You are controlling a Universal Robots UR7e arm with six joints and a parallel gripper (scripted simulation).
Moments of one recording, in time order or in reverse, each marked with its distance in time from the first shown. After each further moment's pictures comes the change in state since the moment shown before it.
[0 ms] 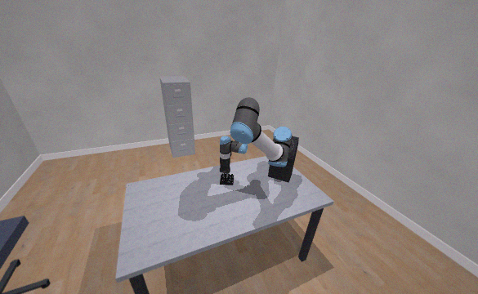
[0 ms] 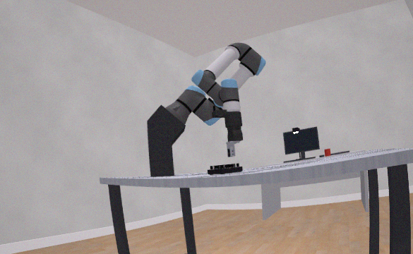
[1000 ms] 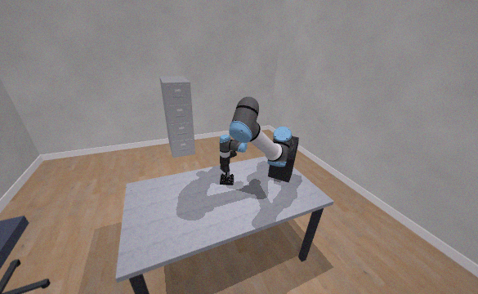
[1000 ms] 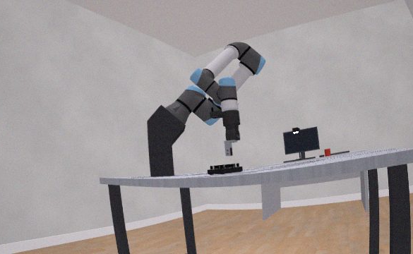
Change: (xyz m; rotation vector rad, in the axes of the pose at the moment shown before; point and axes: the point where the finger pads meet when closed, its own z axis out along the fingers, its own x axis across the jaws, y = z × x) arm 0.012 -0.005 -0.005 -0.001 0.003 0.734
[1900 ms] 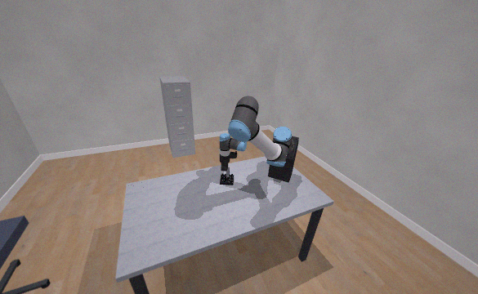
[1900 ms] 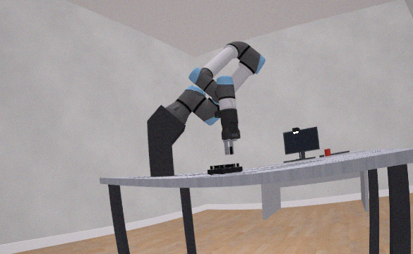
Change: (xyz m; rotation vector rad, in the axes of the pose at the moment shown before) arm 0.005 0.001 -0.005 0.000 0.000 0.681
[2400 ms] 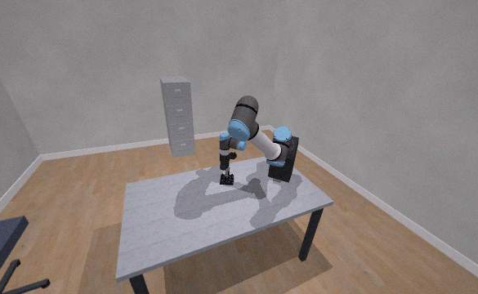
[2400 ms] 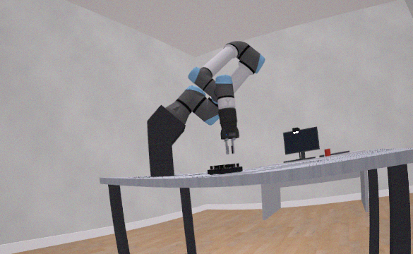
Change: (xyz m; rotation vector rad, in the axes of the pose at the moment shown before) arm 0.003 0.003 -0.003 0.000 0.000 0.370
